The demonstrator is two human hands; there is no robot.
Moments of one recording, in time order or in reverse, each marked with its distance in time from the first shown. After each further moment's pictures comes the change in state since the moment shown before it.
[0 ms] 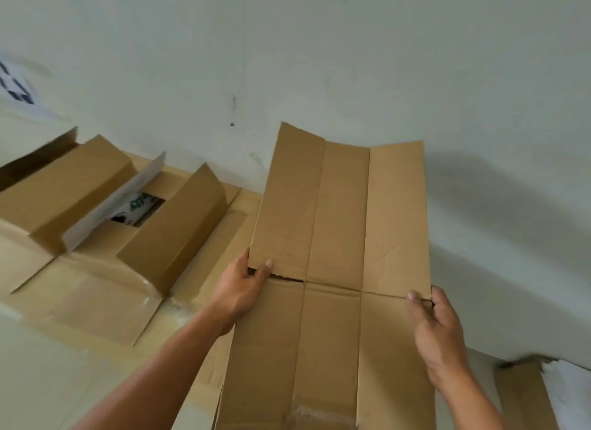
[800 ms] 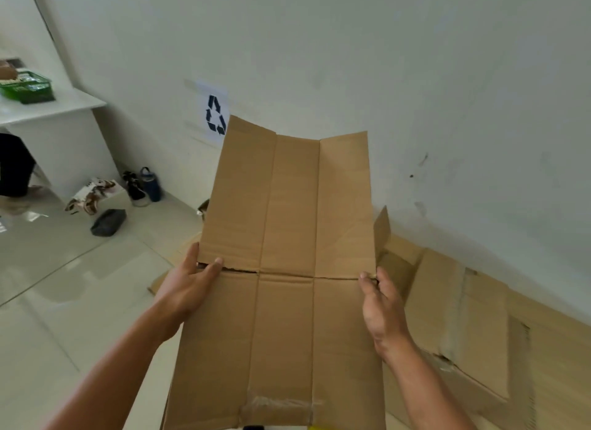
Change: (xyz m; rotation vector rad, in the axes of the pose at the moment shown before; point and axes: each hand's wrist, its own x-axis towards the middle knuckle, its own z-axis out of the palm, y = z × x) left_hand -0.112 -0.056 -0.480 -0.074 0.384 -0.070; right_hand -0.189 -0.182 0.412 0.168 -0.392 -0.120
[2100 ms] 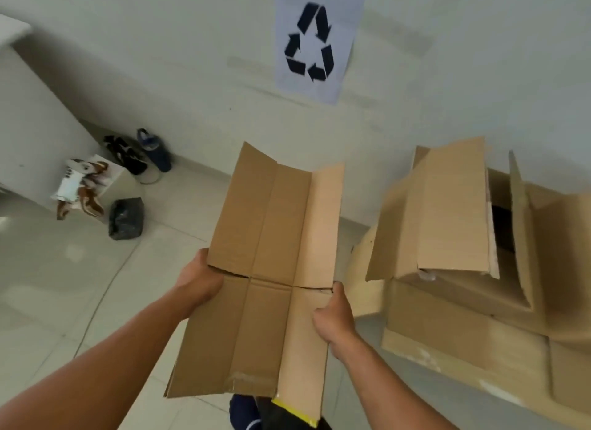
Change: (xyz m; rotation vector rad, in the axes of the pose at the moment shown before) left_hand 0.619 -0.120 -0.454 0.624 -0.293 -0.290; right_hand 0.210 0.016 0.736 -0.368 -0.057 0.690
